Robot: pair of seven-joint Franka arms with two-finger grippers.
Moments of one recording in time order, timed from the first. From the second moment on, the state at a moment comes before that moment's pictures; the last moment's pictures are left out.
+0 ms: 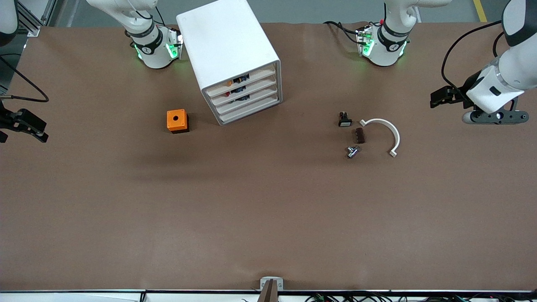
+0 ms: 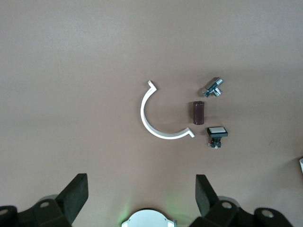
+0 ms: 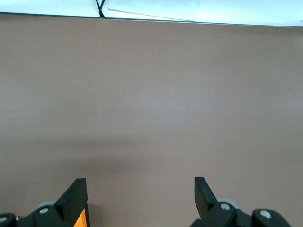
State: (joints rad) left arm -0.11 -0.11 0.05 -1.89 -0.01 1.62 -0.03; right arm -0.06 0.03 -0.02 -1.60 -0.05 1.80 -0.09
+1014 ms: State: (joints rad) left arm 0.00 -0.18 -0.09 -1.86 -0.01 1.69 -0.03; right arm -0.06 0.03 -0.02 -1.60 -0.05 1.80 -0.09
